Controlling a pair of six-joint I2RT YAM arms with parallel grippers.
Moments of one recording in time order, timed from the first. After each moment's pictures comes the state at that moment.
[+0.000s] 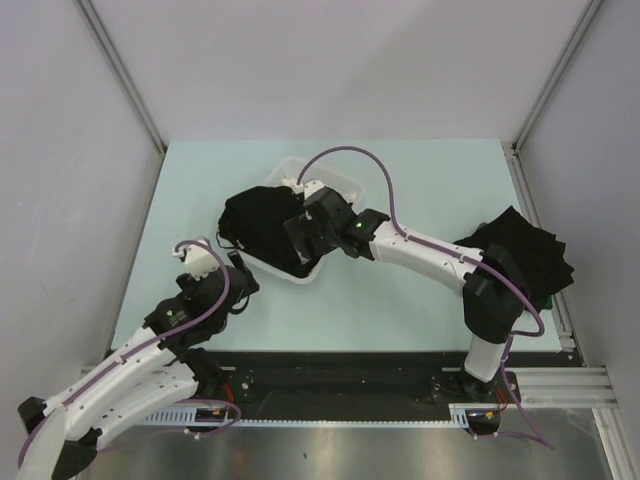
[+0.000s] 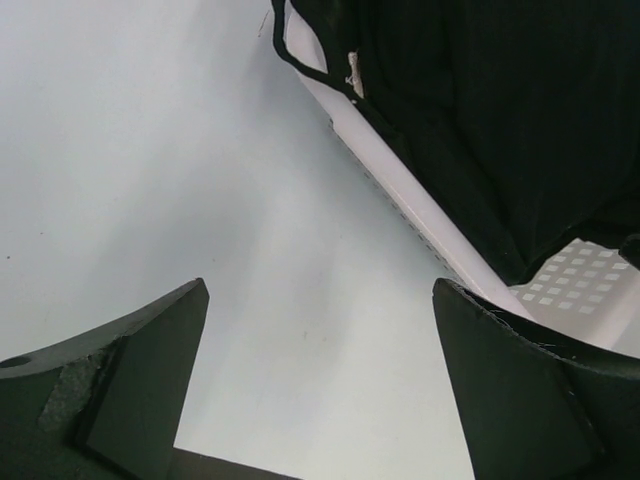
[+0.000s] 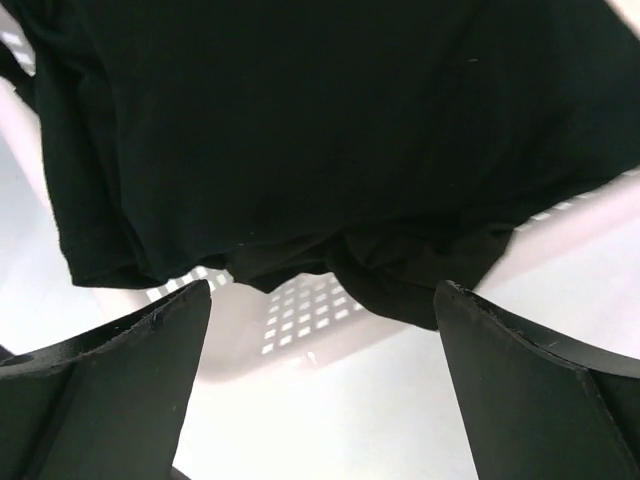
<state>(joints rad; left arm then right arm) -0.77 0.65 0.63 -0.79 -0.76 -0.94 0.91 1.78 1.48 -0.46 0.18 0.26</state>
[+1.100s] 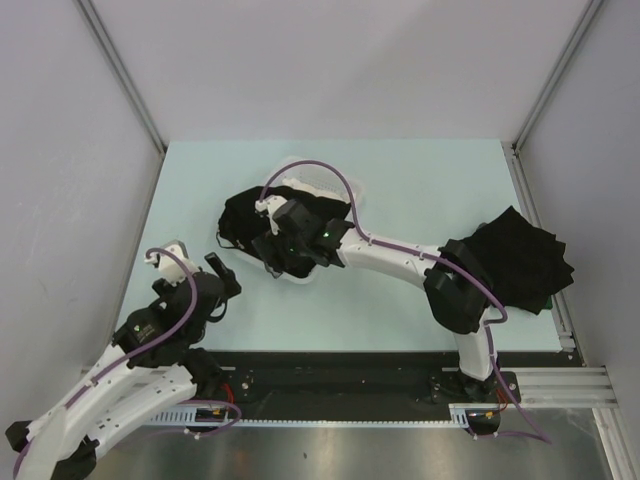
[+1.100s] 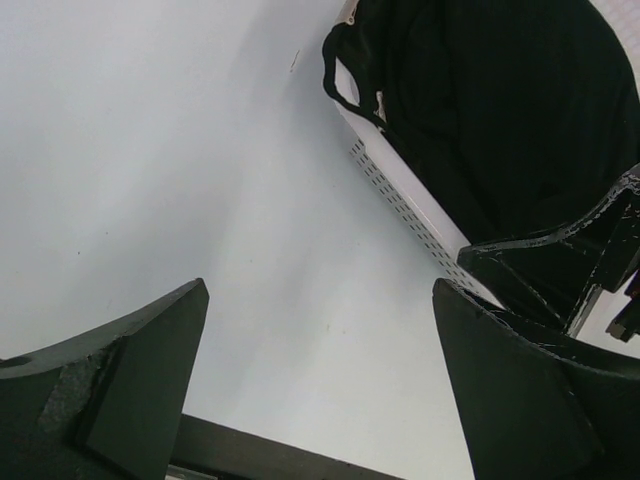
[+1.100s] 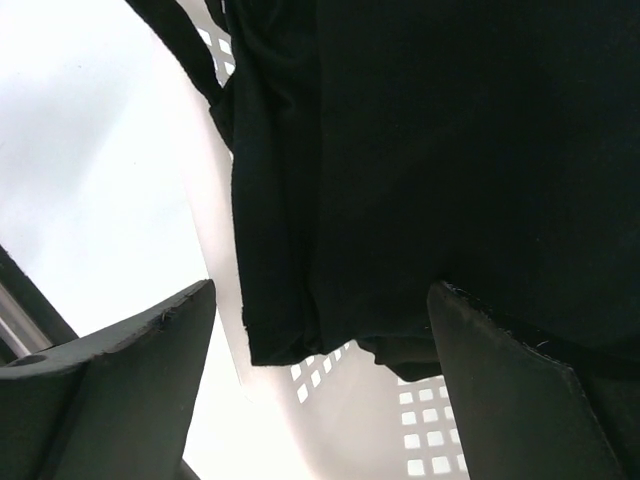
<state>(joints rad) -0.77 0.52 0.74 -0.99 -0.80 -0.95 0.99 1.98 1.61 -0.37 0.01 0.22</state>
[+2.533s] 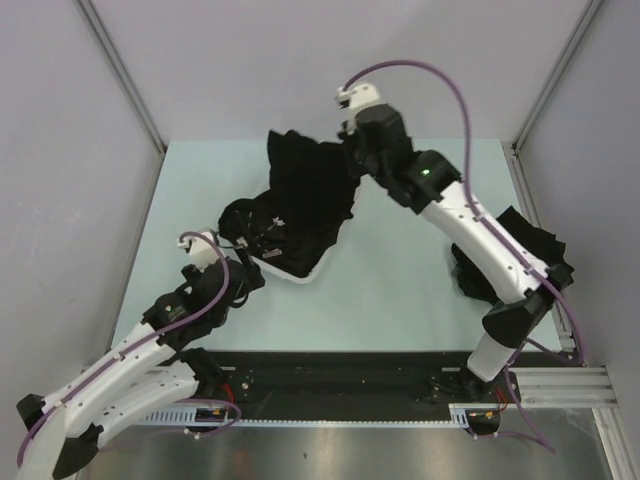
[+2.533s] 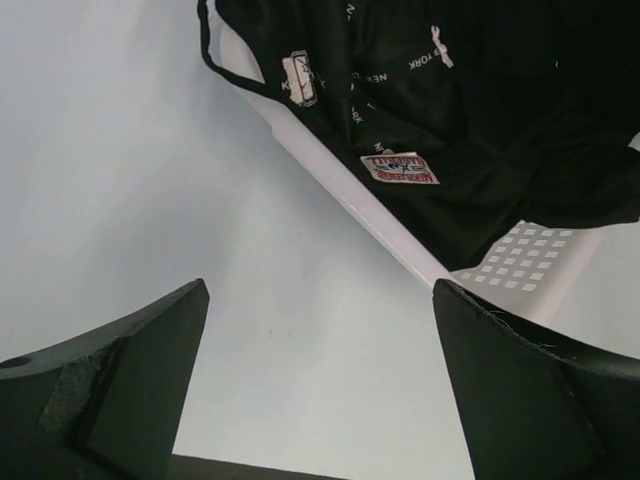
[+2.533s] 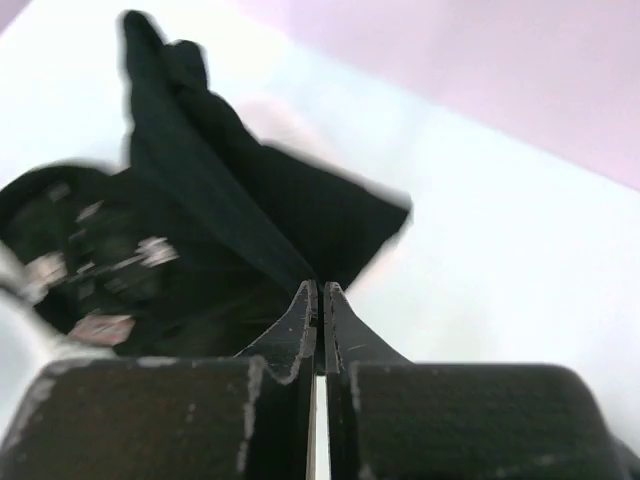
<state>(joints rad) -0.77 0.68 0.69 -0.77 -0.69 -0.89 0.78 1.71 1.98 -0.68 0.35 0.05</state>
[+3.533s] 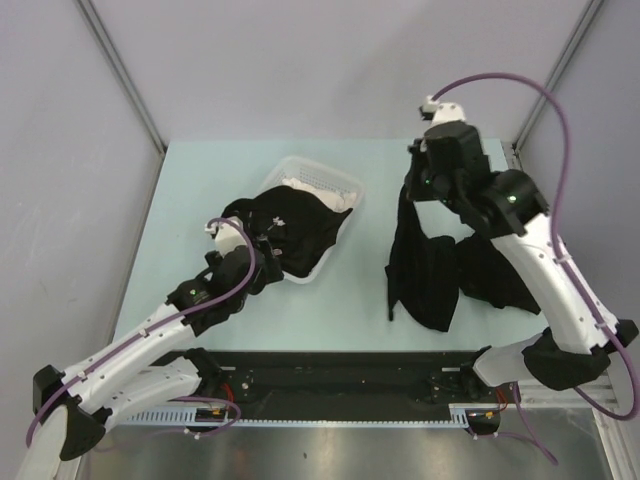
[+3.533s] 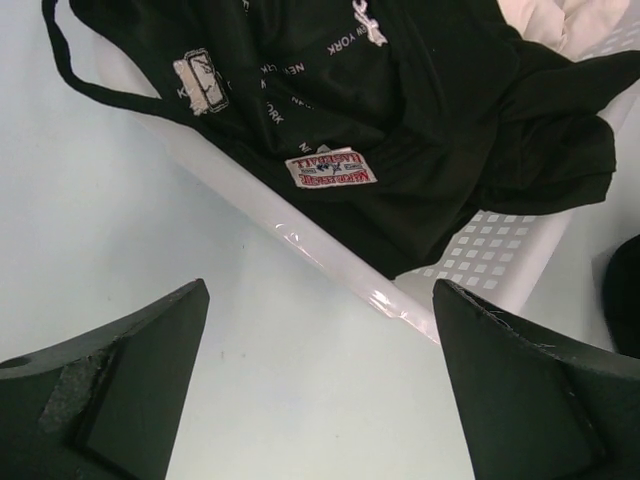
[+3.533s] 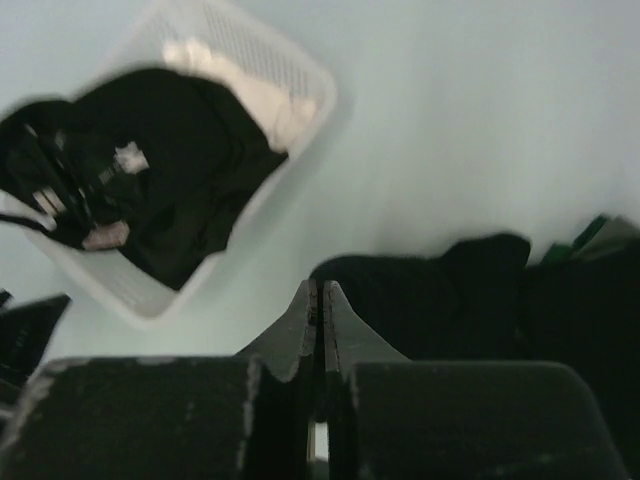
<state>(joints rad) -0.77 0.85 0.70 -0.56 -0.60 -0.79 0.66 1.38 1.92 -1.05 0.37 0.34</state>
